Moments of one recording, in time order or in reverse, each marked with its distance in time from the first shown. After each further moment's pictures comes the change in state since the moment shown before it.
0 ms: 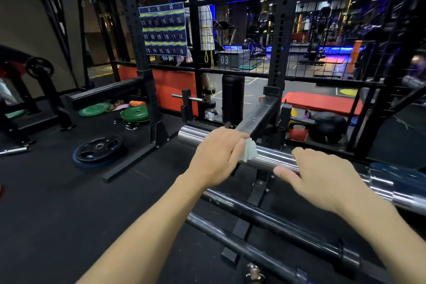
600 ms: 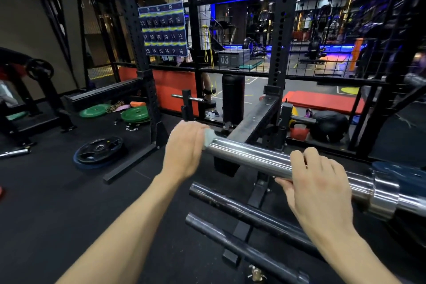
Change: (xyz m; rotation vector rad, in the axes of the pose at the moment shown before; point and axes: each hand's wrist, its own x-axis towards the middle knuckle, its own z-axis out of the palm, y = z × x) left_hand -0.012 -0.061 -0.007 0.093 0.234 -0.181; right_hand -0.009 -0.012 0.067 -0.054 0.674 -0.014
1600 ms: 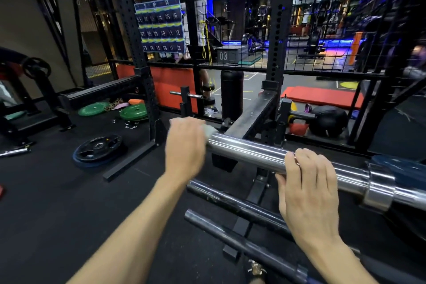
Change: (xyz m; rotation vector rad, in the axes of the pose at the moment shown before) left_hand -0.010 0.035 -0.007 0.064 0.042 -0.092; right_hand -0.028 -0.008 0.025 0.065 0.141 -0.007
